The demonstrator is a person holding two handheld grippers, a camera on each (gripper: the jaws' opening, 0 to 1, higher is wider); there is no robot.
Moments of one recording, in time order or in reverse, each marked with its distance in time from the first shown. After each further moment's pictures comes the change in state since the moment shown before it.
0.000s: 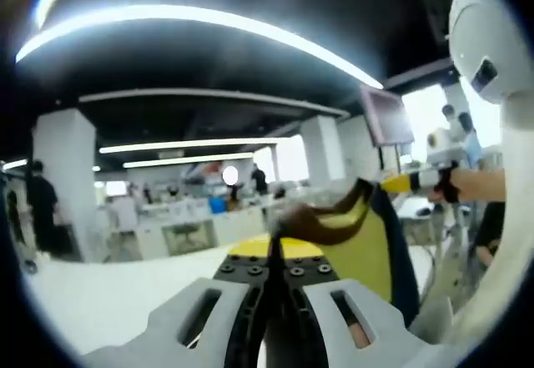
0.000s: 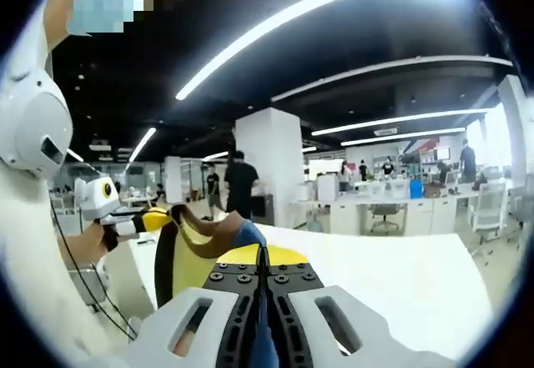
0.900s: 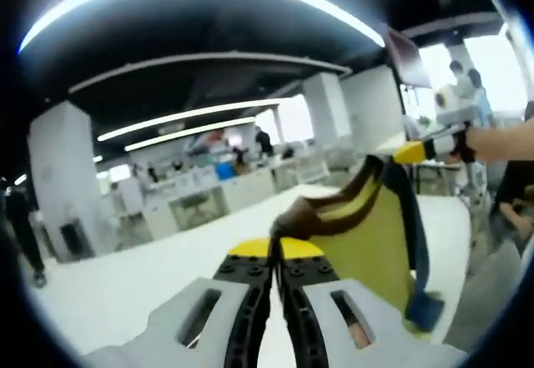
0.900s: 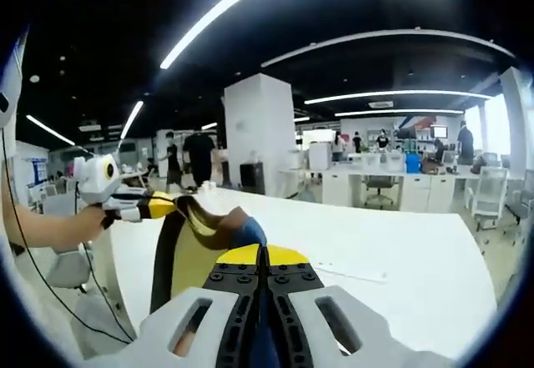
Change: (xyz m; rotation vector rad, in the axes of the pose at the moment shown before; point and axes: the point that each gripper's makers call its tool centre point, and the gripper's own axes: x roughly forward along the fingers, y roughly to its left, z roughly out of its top) left arm 0.106 0.082 -0.107 0.074 0.191 0.019; right arm 0.110 -0.079 -0.072 -0.034 0.146 -0.013
